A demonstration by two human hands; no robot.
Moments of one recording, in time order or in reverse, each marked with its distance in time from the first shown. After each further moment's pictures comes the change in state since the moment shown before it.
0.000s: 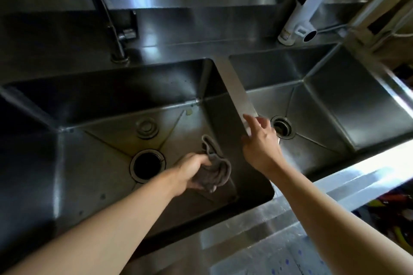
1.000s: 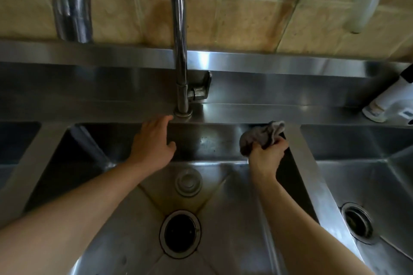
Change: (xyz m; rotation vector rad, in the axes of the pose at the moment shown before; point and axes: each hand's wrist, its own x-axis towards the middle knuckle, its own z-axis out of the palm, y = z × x) left_hand 0.011 0.126 -0.198 0.895 0.876 0.544; right_hand 0.160 -0.137 0.070 0.969 0.258 0.280
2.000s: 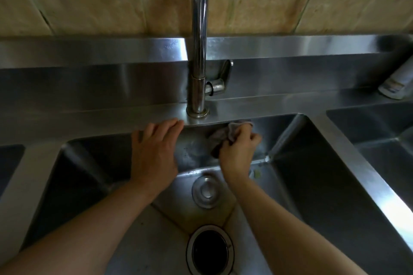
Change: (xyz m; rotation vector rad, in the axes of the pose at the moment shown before) left_hand 0.025 -0.075 0.025 0.328 0.302 0.445; right_hand -0.036 0.035 0.117 -0.229 0.013 -0.301
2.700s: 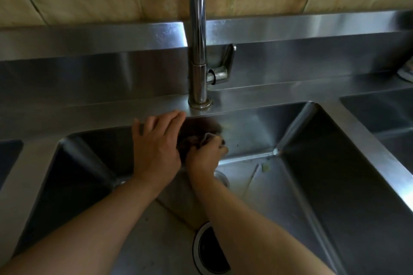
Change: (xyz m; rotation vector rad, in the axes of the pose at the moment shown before) left_hand 0.000 0.000 0.014 0.041 0.097 -0.003; right_hand -0.033 -0.001 0.068 0.100 -0.209 0.440
